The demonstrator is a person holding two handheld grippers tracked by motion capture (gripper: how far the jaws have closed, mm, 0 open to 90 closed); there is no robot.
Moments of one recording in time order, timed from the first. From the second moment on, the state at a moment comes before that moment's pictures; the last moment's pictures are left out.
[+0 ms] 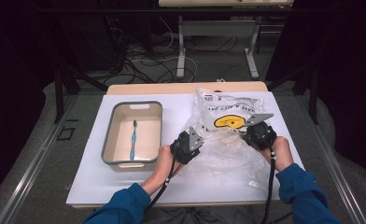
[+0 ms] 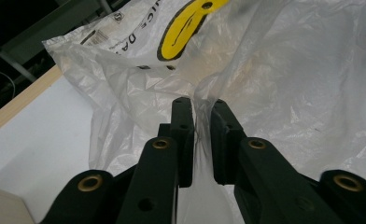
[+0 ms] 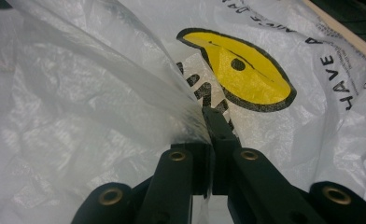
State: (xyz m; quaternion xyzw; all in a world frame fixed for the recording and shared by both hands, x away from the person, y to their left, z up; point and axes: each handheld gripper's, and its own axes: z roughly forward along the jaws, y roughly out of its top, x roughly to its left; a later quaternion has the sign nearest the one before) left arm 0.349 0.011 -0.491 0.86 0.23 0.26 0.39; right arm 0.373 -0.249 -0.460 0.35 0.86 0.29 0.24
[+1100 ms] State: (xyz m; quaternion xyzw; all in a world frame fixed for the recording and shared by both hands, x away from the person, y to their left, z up) left arm 0.346 0.009 -0.510 0.88 0.23 0.26 0.34; right arm 0.377 -0.277 -0.431 0.40 0.80 0.34 0.30
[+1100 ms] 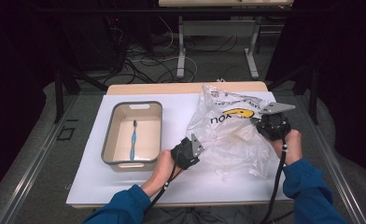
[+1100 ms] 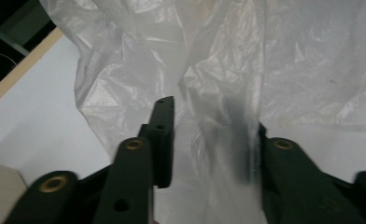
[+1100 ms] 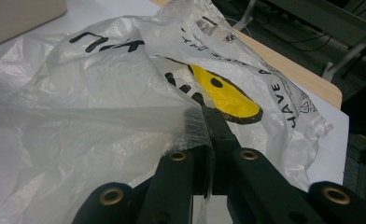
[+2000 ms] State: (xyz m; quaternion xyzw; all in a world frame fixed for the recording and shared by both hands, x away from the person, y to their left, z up) left arm 0.357 0.026 -0.464 0.79 0.29 0.32 0.44; right arm 0.384 -0.282 -0.432 0.42 0.80 0.32 0.29
